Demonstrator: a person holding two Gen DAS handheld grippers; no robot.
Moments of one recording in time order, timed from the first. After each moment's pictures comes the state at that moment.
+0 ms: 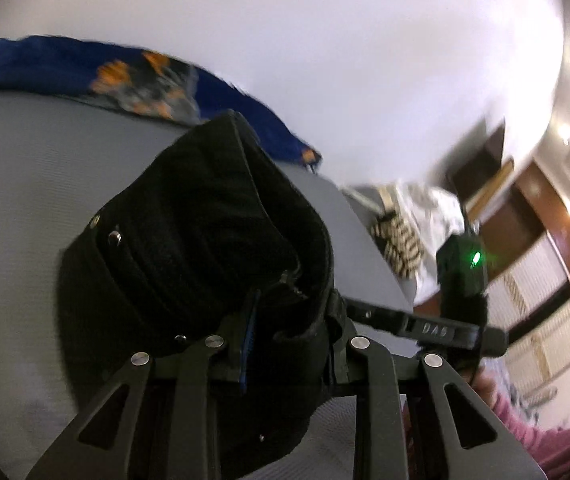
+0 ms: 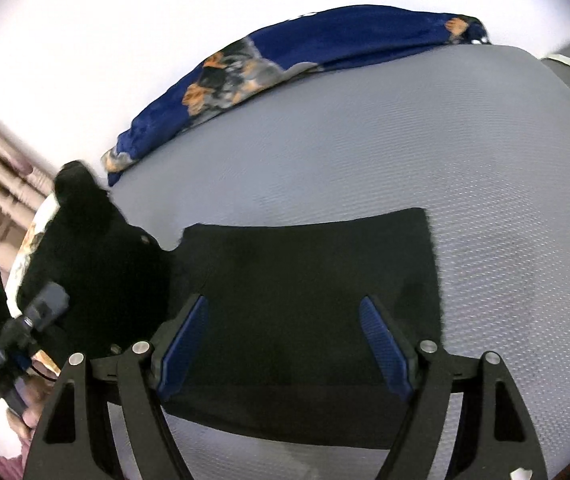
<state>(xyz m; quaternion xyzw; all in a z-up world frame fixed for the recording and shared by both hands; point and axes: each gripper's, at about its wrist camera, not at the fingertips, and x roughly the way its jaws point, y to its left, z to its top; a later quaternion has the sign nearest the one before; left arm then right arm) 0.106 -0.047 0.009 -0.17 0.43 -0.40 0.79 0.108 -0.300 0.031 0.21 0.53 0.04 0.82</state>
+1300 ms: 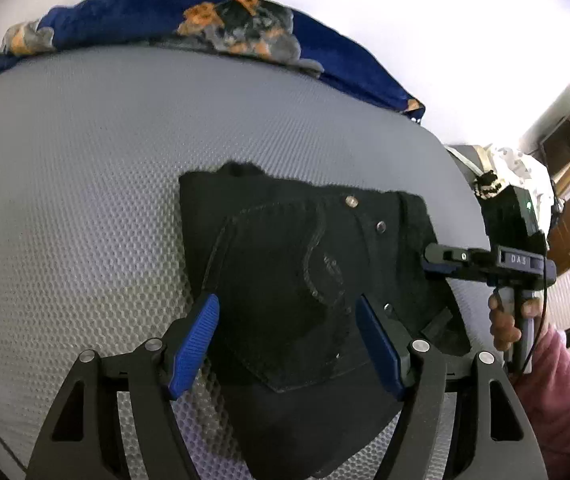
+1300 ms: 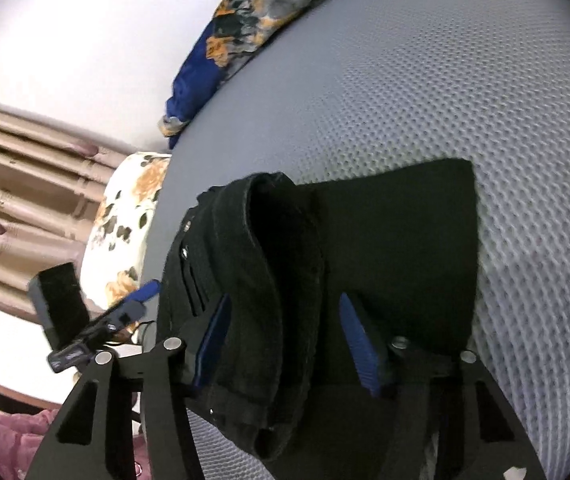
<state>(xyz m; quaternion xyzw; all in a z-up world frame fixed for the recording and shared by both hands) 0.098 -0.019 -0.056 -0.09 0.51 -0.25 0.82 0.147 -0.350 -0.069 0.32 0.57 0.24 0.72</state>
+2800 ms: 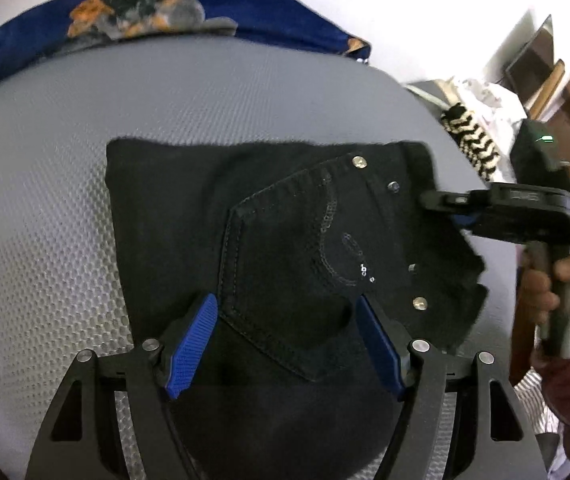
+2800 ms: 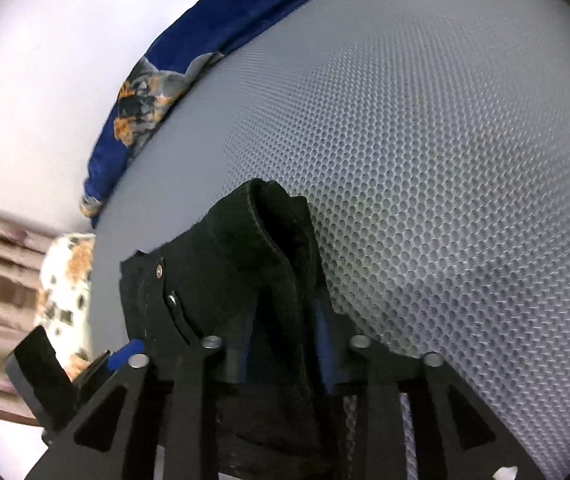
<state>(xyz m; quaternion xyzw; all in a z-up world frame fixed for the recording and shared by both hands) 0.112 -0.106 -0.088 0.00 0.53 -0.33 0.78 0.115 -0.399 -0.046 0.33 0.56 0.02 0.76</state>
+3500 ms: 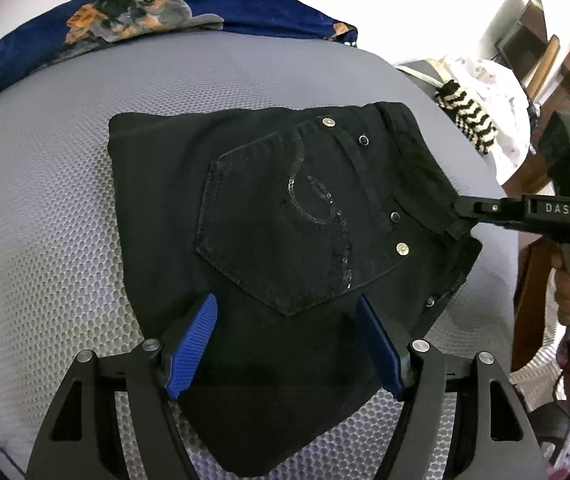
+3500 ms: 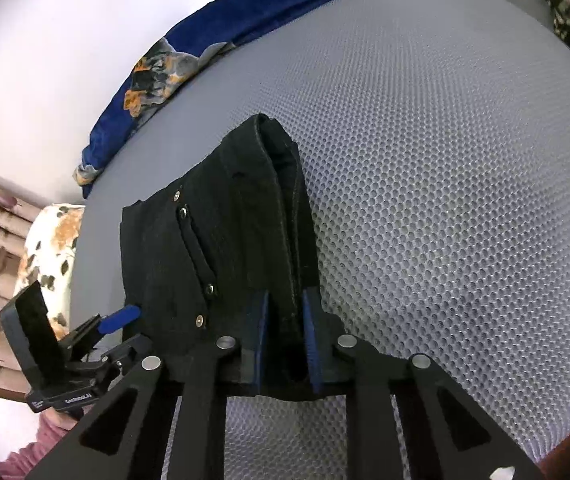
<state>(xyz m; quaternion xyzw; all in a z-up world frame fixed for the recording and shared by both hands) 0.071 -0.106 -0.076 0.04 0.52 -0.33 0.78 0.049 -0.381 -0.016 0.27 0.56 0.01 0.78</state>
